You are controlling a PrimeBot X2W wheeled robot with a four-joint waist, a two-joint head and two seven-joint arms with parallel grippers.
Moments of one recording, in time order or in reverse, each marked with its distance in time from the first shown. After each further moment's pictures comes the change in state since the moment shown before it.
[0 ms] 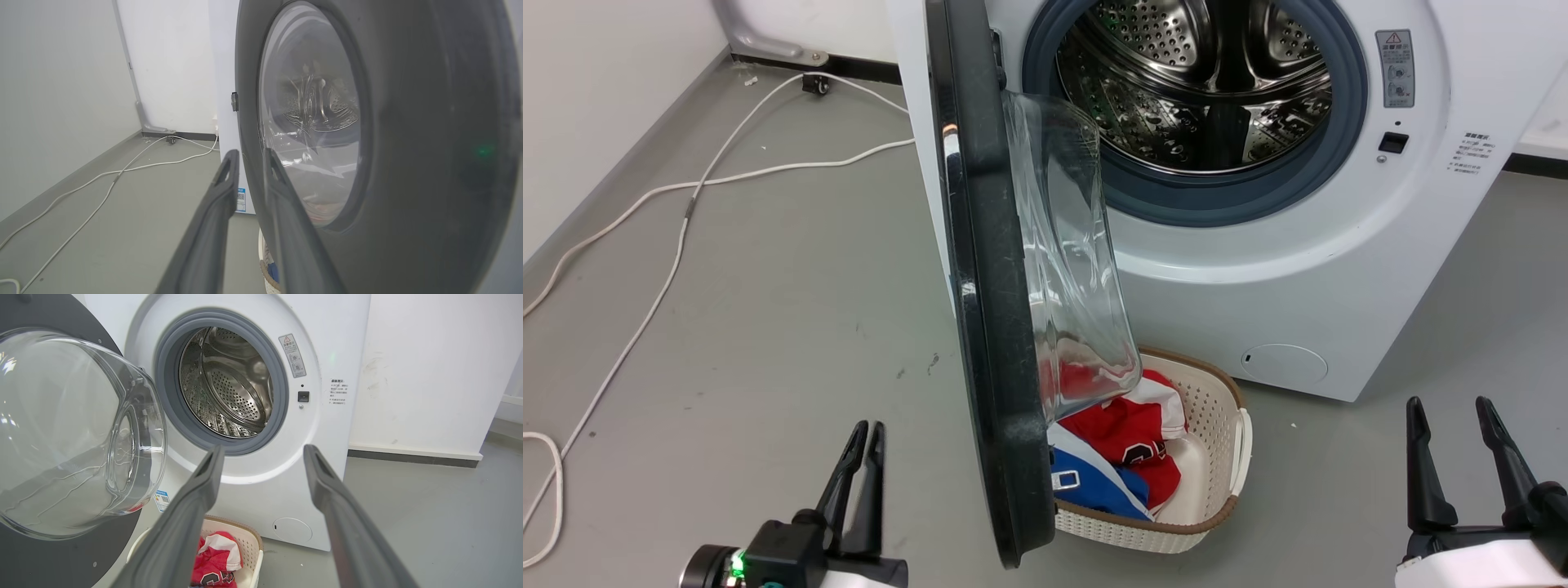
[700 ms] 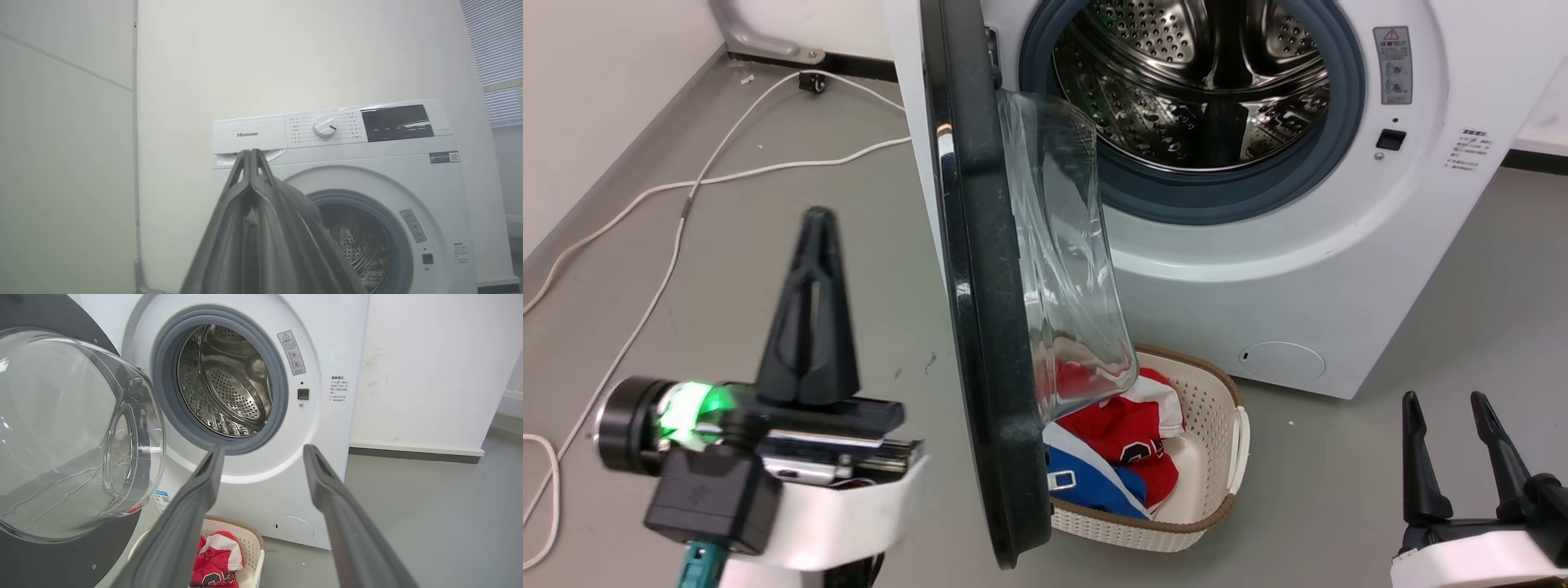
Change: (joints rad) left arm -0.230 0.000 -0.030 -0.365 0.049 0.078 0.000; right arm -0.024 0.000 0.002 0.026 0.007 0.000 0.000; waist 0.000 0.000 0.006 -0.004
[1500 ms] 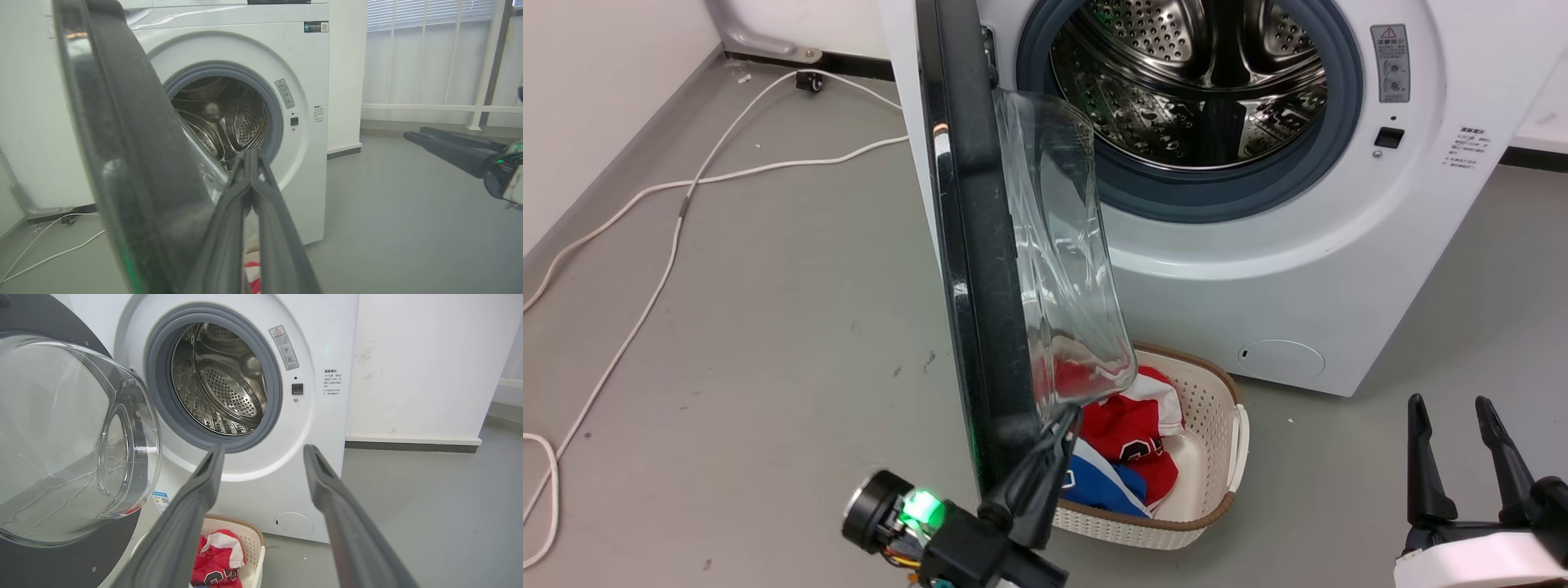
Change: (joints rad) left arm 0.109 0.016 -0.318 0.286 0.016 -0.097 0.000; right arm 0.001 0.000 -0.007 0.014 0.033 0.000 0.000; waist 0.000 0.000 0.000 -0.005
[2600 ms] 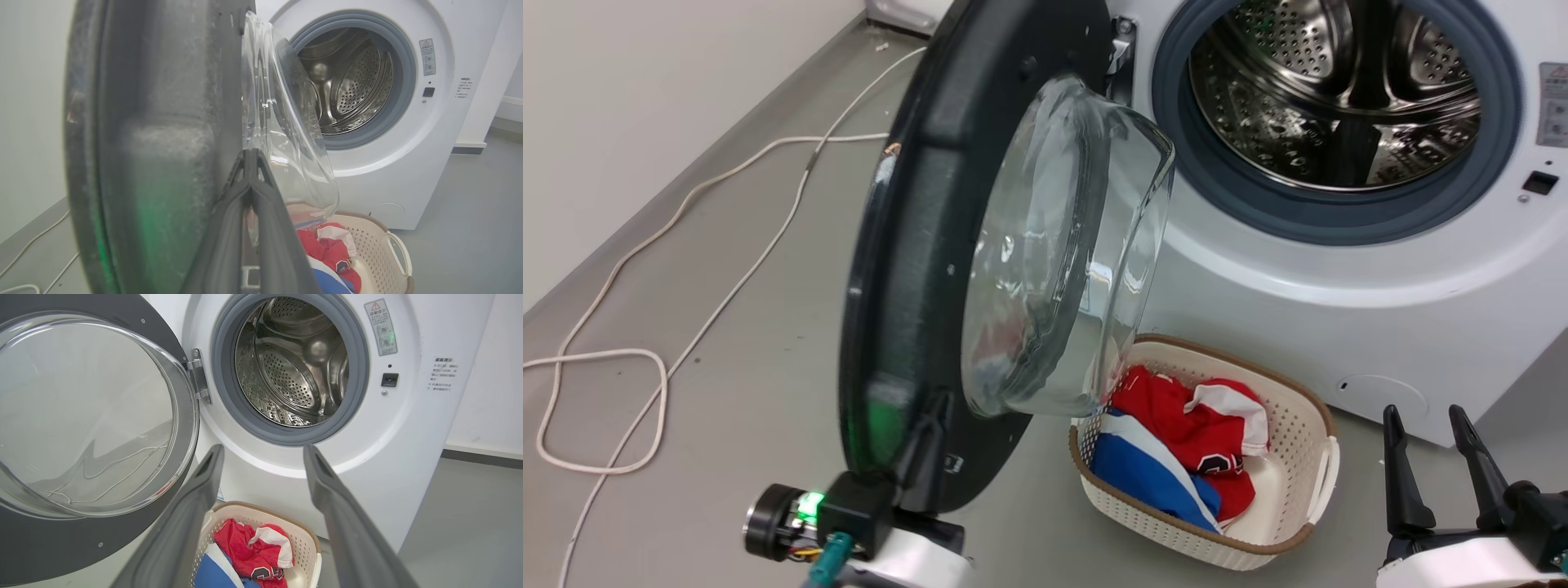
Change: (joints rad) left arm -0.018 0.032 0.162 0.169 -0.088 0.065 -0.003; right arm 0.005 0.000 0.032 0.026 -0.004 0.000 0.000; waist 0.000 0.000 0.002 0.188
